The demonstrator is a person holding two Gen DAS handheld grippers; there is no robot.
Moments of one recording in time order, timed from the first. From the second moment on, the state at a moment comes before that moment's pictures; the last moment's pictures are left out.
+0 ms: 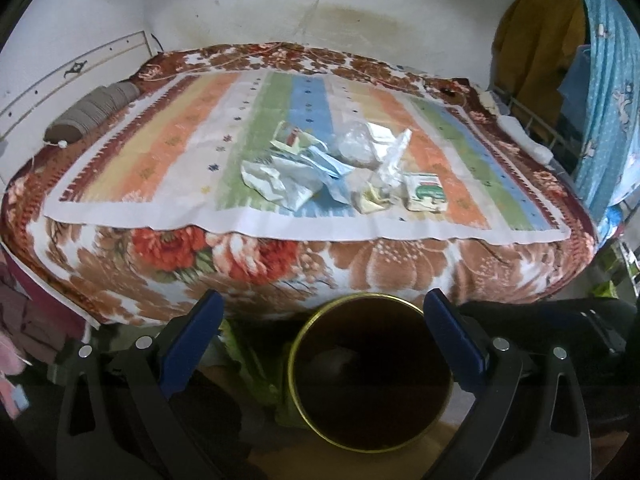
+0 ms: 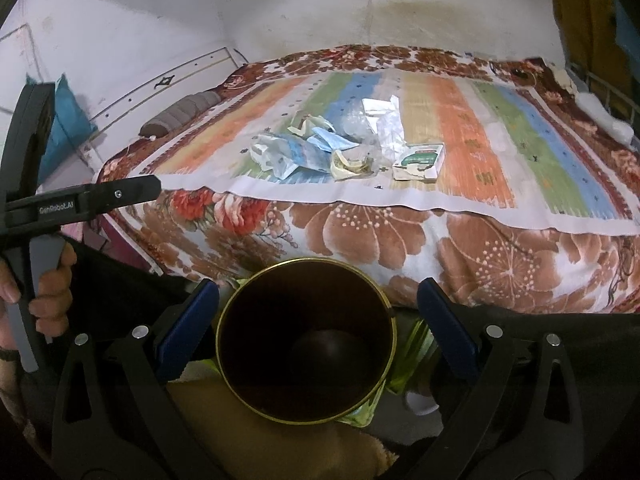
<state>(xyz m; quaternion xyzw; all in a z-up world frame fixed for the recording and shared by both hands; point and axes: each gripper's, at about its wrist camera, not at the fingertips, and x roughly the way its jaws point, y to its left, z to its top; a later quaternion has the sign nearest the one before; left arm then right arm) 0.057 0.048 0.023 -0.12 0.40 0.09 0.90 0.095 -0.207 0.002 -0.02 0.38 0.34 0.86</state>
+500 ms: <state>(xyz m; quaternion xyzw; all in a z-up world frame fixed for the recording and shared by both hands) 0.104 0.065 0.038 -0.09 0.42 0.08 0.90 0.147 -0.196 0.019 -0.04 0.39 0.33 0.86</state>
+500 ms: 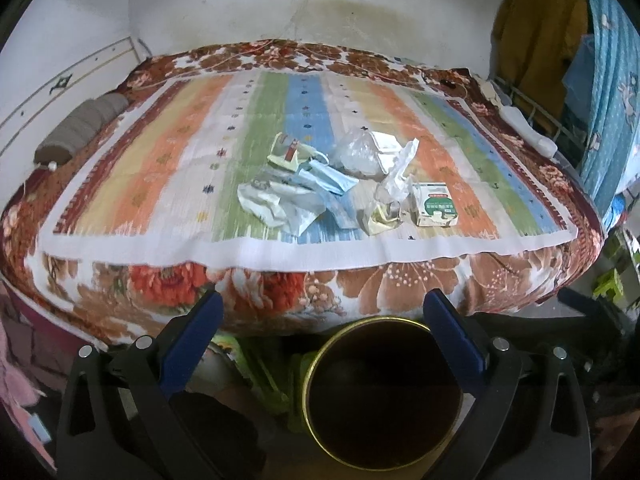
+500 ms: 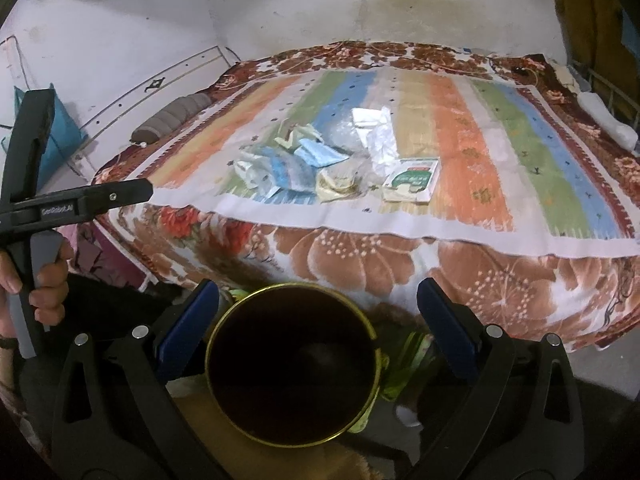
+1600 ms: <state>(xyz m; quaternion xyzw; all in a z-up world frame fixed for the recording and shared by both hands) 0.231 0.134 0.029 -0.19 0.45 0.06 0.87 0.255 -0.140 0.030 -0.09 0.40 0.33 0.85</state>
